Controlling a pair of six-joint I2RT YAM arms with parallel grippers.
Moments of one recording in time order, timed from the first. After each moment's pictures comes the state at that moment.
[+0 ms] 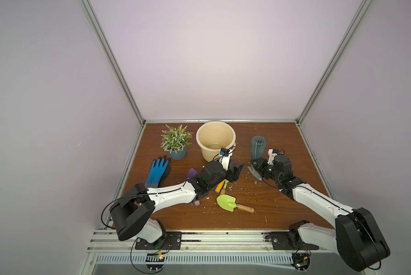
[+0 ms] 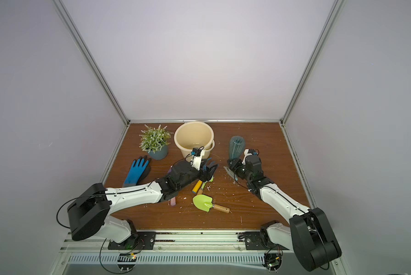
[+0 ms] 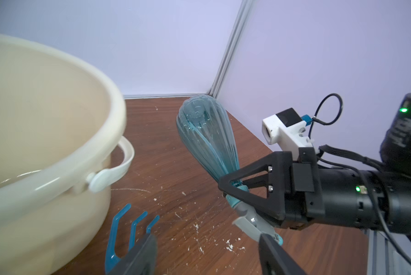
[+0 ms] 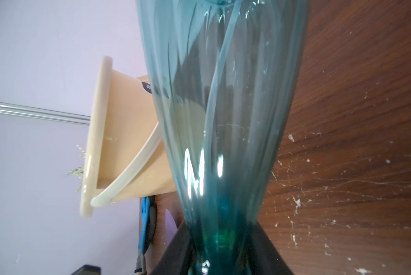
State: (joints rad) left arm -0.93 1.51 0.79 0.50 -0.08 -0.37; right arm 0.35 1.16 0.51 0.21 -0.18 1.02
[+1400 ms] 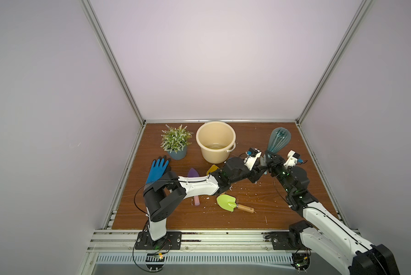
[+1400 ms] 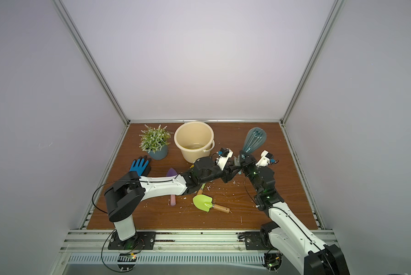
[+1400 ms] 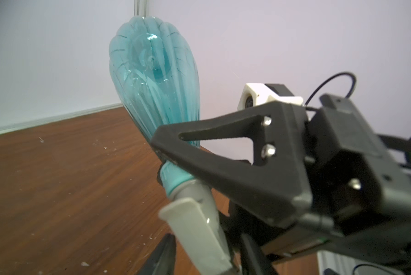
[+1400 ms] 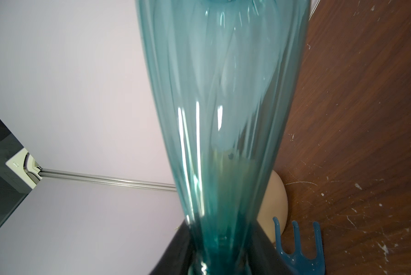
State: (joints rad) left arm -1.01 1.83 1.10 0.61 0.14 -0.27; right arm 0.34 0.86 0.36 0.46 0.01 1.32
